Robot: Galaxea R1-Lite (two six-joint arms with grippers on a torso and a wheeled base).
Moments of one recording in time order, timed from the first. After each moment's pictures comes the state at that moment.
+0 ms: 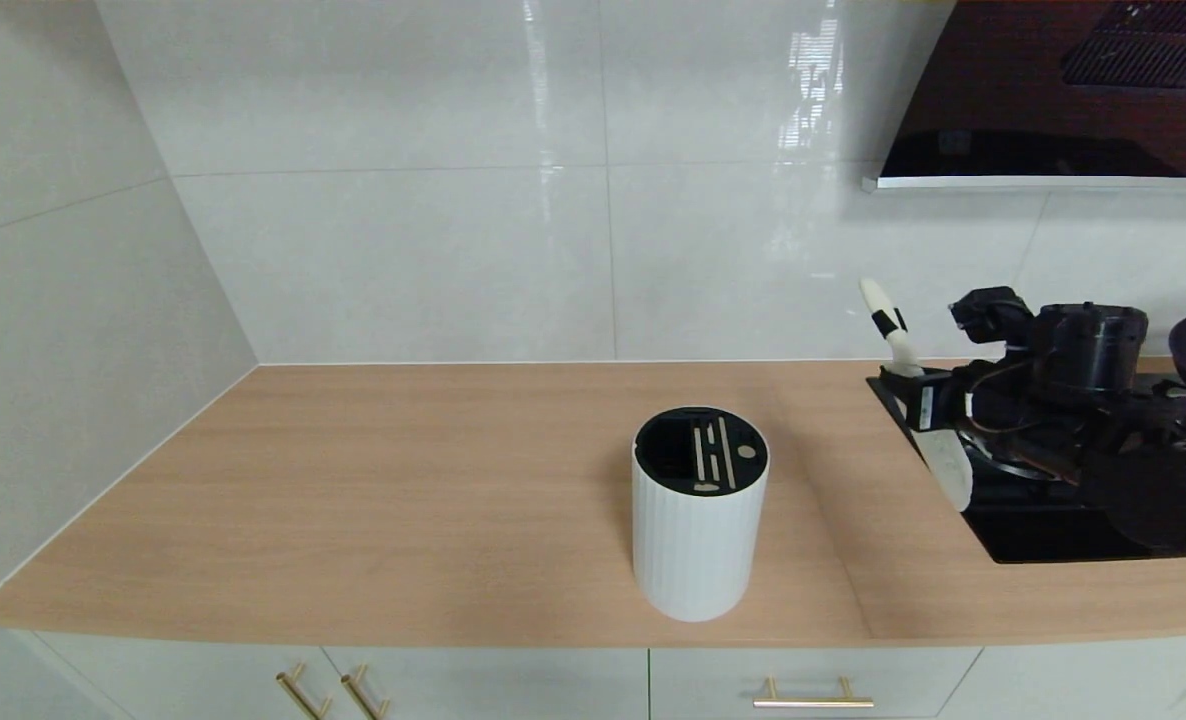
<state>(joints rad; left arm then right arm) -0.01 0.27 -0.33 0.06 -0.11 0.10 0.16 1.90 -0.85 -0.85 0.00 -0.03</state>
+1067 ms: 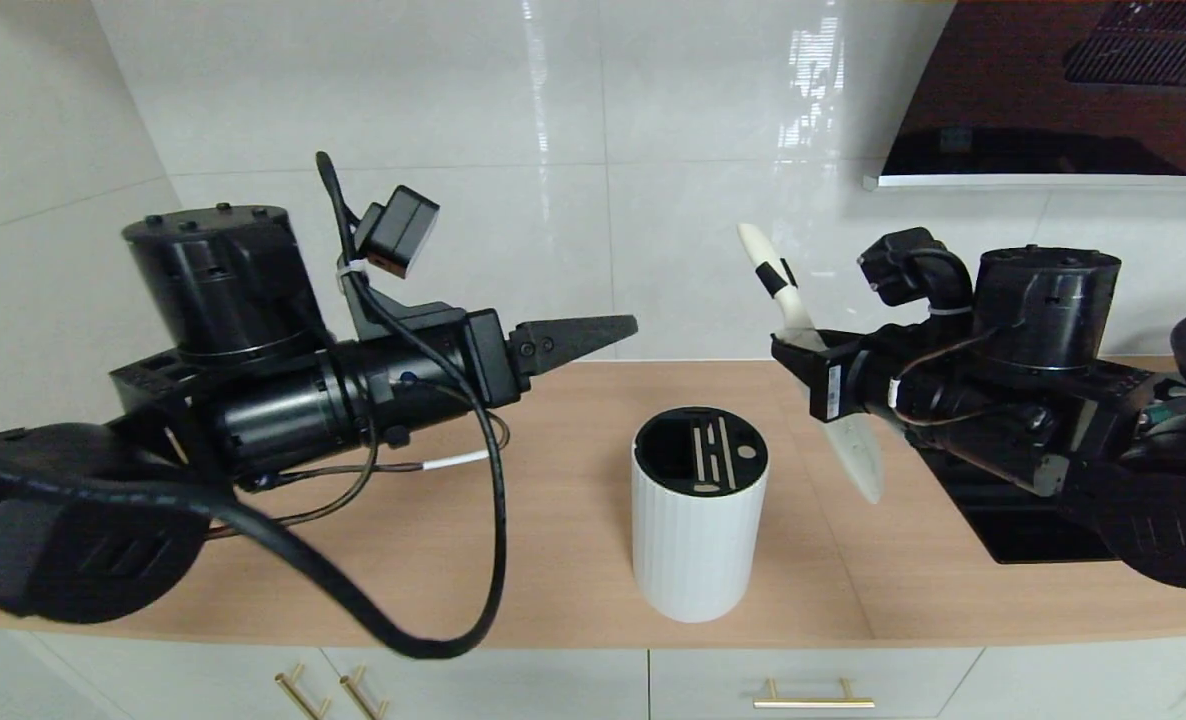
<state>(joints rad) -0.46 1.70 -0.91 -0.78 -0.56 -0.52 0.53 1.75 -0.92 -0.74 -0.12 -0.04</state>
